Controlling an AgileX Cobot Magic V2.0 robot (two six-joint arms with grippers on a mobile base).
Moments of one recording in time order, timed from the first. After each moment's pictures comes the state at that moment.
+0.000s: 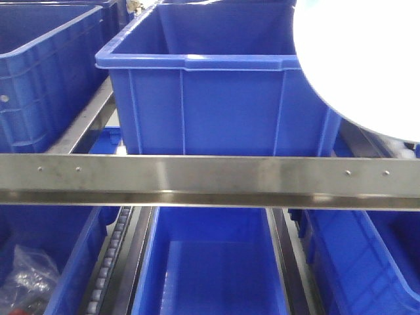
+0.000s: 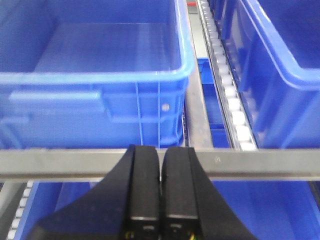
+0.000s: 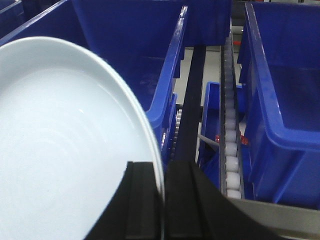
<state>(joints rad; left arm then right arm) -0.06 0.69 -0.42 -0.09 0.09 0.11 0.10 0.55 -0.38 0.08 0.05 -0.03</state>
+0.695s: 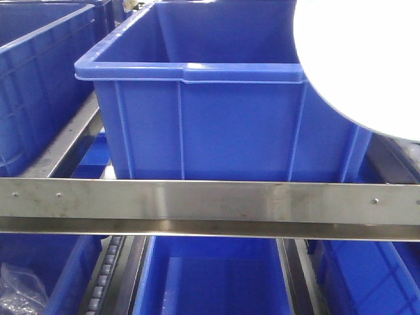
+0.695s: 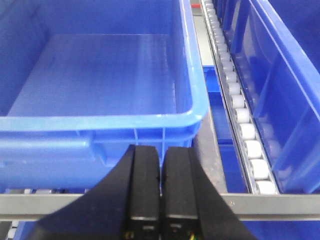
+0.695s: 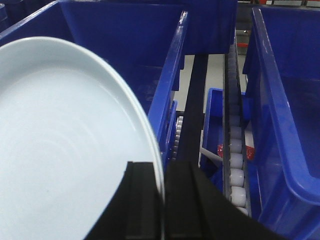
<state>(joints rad) -0.06 0.69 -0.42 -0.09 0.09 0.11 0.10 0.55 -0.38 0.08 0.05 -0.03</state>
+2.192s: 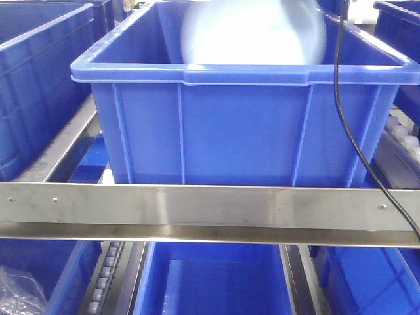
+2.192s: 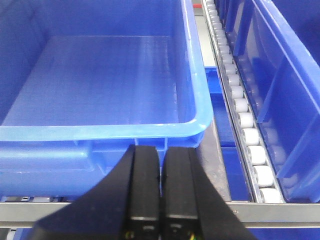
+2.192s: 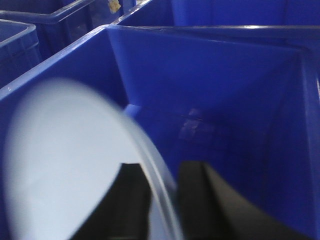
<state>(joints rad) -0.06 0.69 -0.42 -0.09 0.09 0.11 0.30 1.56 -1.03 0.05 -0.35 -0.03</state>
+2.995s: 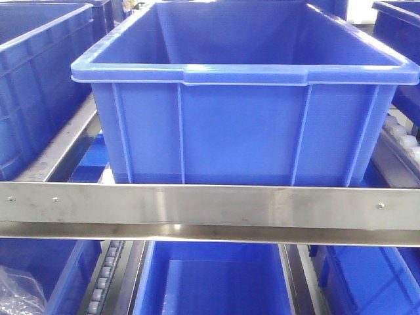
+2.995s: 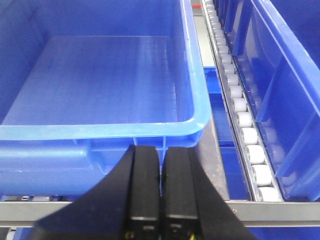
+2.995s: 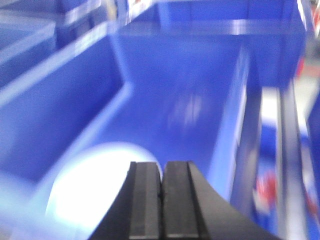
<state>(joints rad) -0.06 0.69 -0.42 -0.09 0.09 0.11 0.26 0.80 -0.54 0.05 -0.06 -0.03</state>
